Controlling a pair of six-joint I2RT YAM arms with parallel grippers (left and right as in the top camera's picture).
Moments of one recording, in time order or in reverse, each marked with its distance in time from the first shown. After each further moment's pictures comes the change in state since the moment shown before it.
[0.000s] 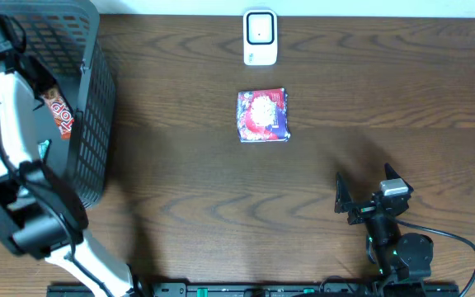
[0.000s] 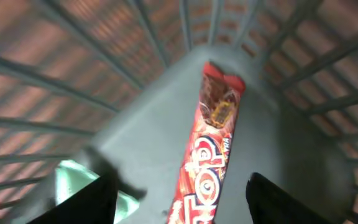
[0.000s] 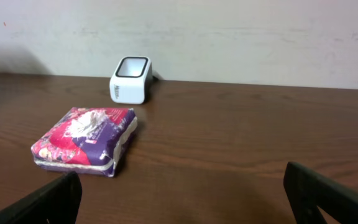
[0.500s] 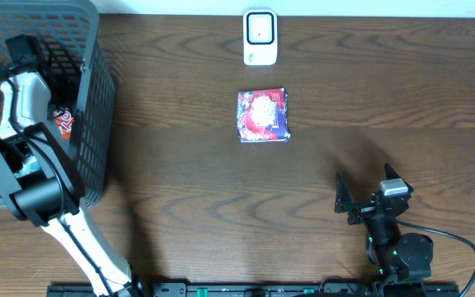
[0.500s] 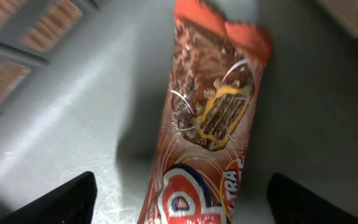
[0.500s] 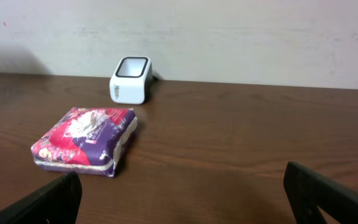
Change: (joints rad) left arm 0.000 0.245 0.000 0.092 0.056 -0.005; right arm 0.000 0.000 0.000 0.000 0.000 0.000
